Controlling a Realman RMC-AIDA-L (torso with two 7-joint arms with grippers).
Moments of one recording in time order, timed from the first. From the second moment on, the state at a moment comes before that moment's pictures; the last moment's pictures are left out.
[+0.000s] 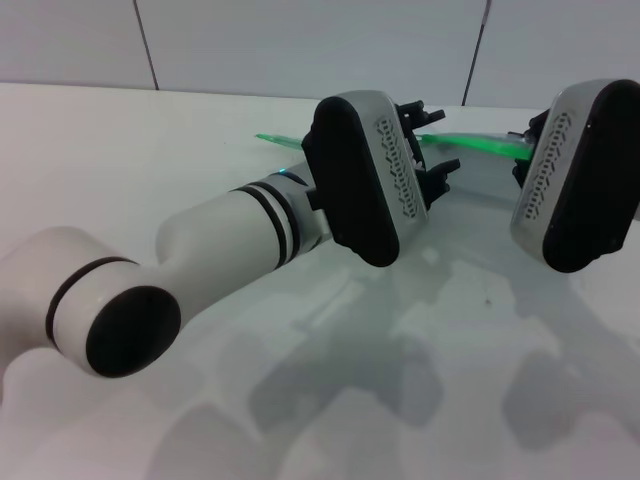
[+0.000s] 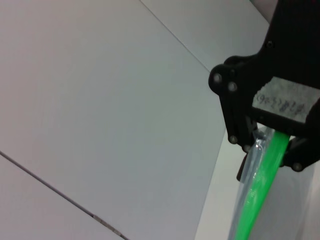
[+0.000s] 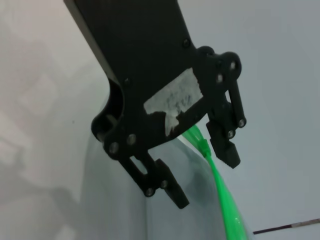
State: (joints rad) left arm -0.51 -2.03 -0.95 -1.13 2.37 0.02 1.06; right arm 0.29 2.03 -1.85 -1.70 -2.89 -0.85 2.20
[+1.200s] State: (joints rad) left arm -0.56 -2.03 -0.94 -1.07 2.37 0.08 1.06; right arm 0.29 2.03 -1.85 -1.72 -2.89 -0.85 2.20
